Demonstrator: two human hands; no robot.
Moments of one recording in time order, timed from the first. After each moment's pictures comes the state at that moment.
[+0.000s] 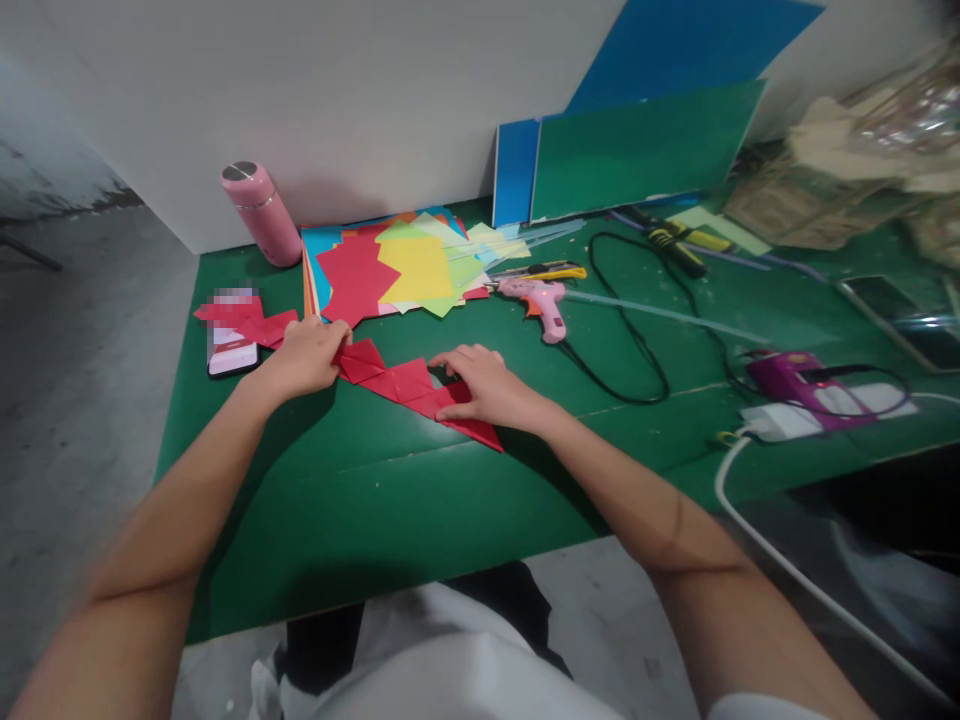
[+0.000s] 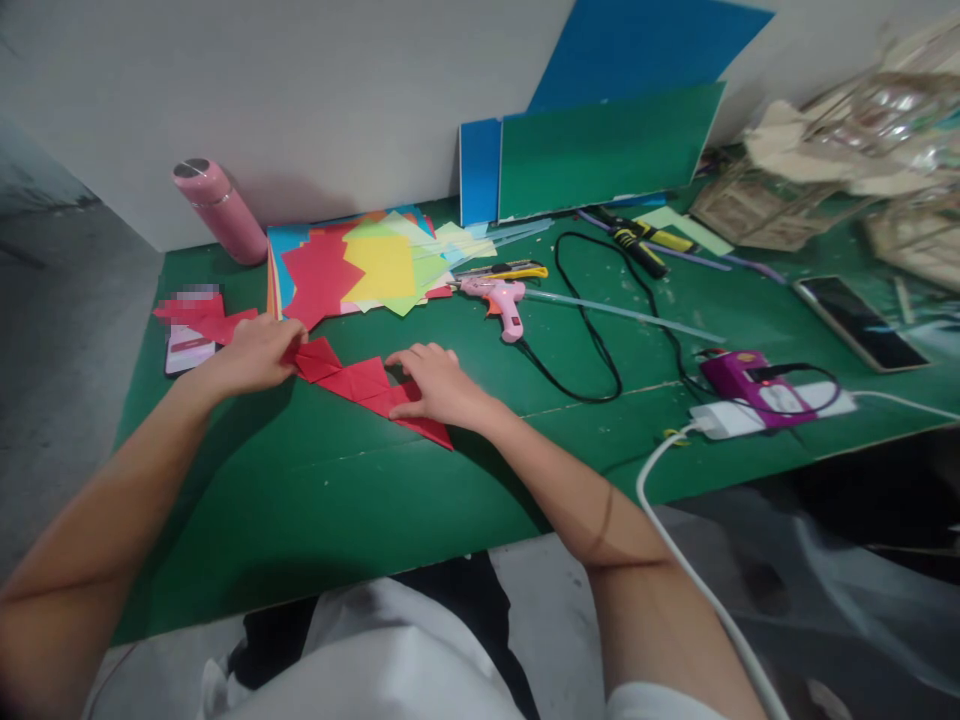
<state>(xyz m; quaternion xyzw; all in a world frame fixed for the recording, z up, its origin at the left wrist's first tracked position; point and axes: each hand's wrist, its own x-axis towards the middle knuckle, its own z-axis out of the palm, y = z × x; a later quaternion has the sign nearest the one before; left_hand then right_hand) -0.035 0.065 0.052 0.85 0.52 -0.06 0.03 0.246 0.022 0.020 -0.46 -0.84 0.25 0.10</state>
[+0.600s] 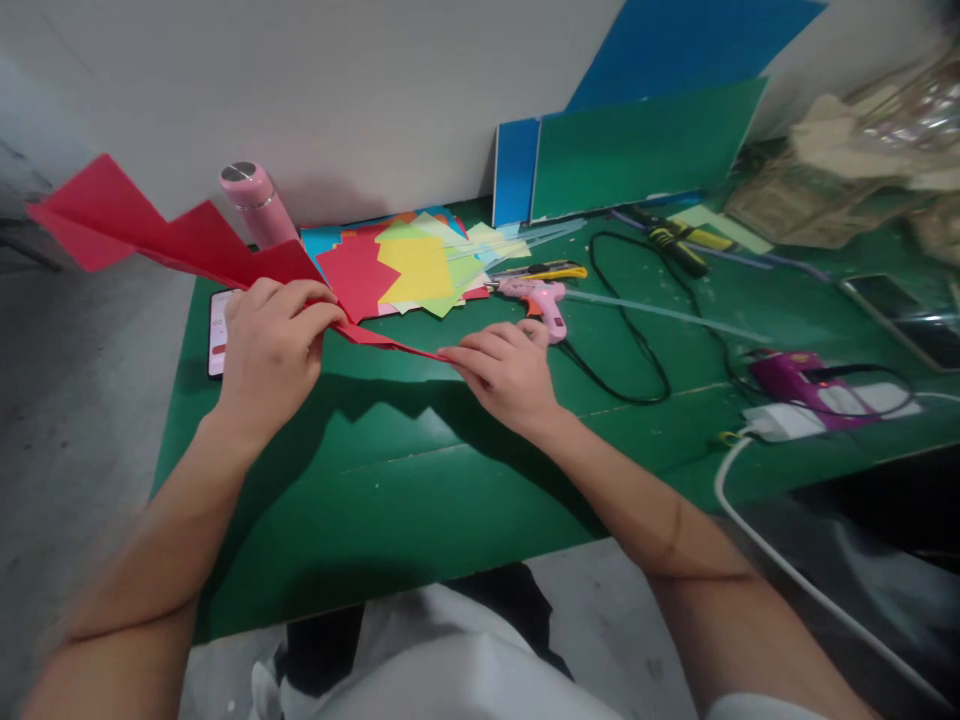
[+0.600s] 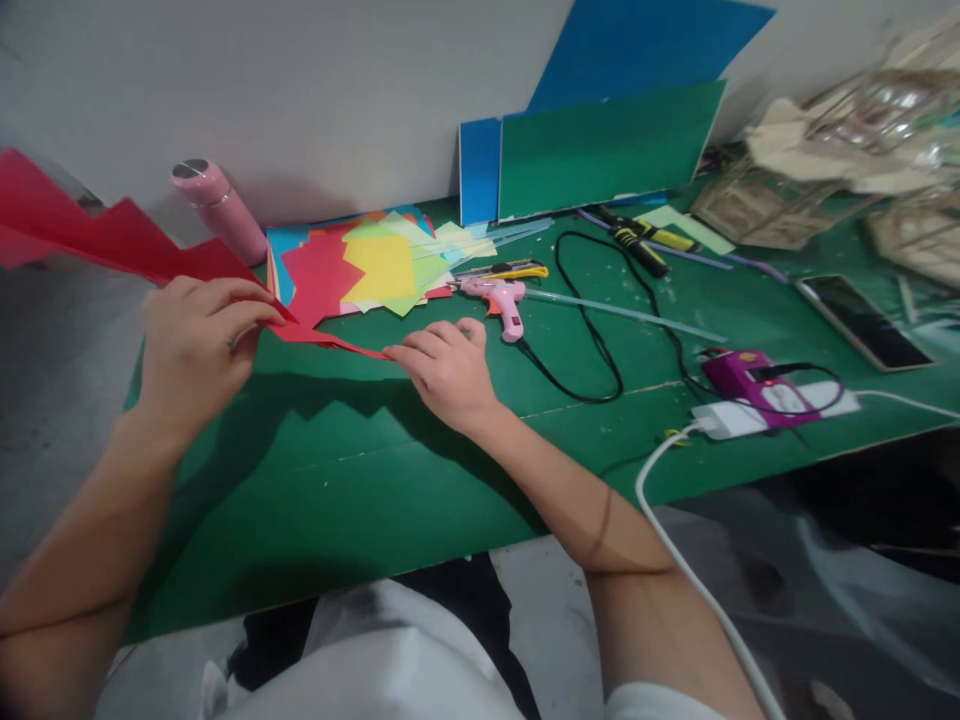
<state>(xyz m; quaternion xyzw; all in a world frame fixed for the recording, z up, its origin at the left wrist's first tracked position) -0.021 0.020 0.110 0.83 0.48 0.21 -0.16 0.247 0.012 0.034 -0.45 -0.84 -0.08 0.30</state>
